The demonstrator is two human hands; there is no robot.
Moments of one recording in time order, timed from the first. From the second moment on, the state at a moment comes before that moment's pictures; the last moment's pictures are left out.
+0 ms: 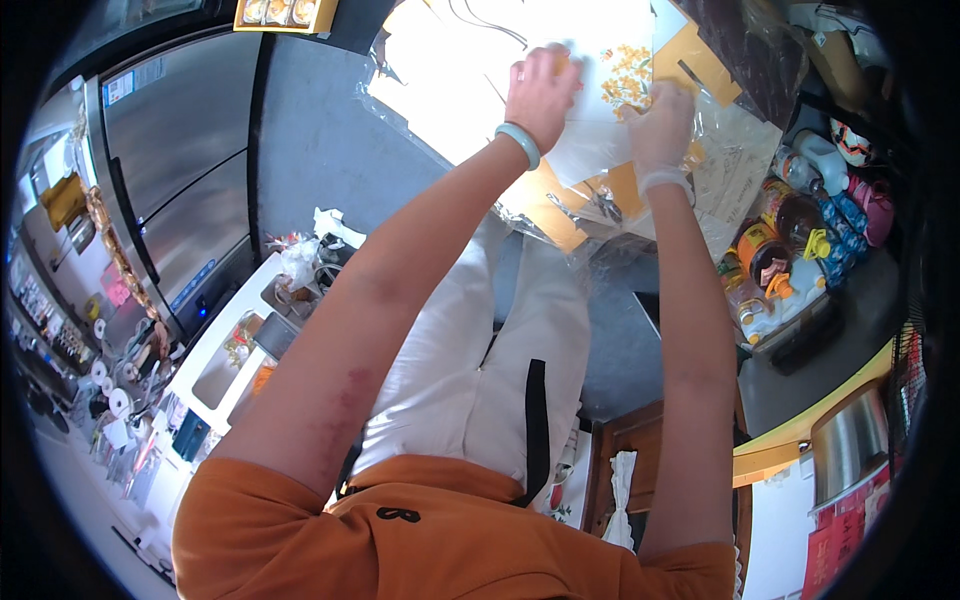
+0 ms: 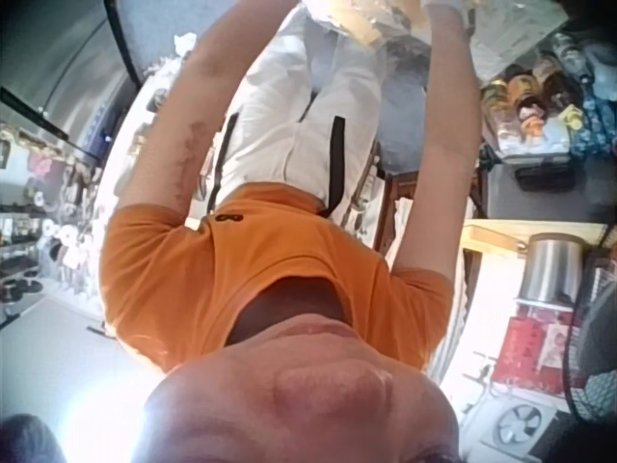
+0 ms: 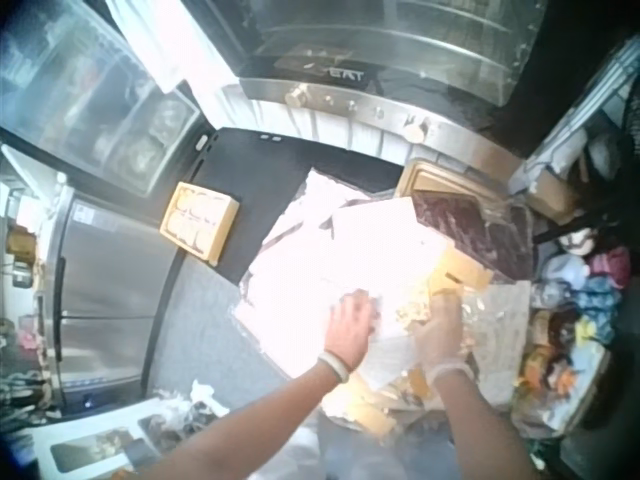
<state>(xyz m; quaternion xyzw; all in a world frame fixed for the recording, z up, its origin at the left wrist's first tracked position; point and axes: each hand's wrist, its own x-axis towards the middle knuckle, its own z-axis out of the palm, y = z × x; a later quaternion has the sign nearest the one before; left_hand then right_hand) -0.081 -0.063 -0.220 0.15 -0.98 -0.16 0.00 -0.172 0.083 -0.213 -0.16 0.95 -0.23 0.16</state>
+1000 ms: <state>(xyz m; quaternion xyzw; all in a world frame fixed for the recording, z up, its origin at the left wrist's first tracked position) -0.121 -0.124 -0.123 -0.14 -0.97 -0.11 0.18 -0.258 0.053 -0.098 -0.60 0.75 -0.29 0.05</state>
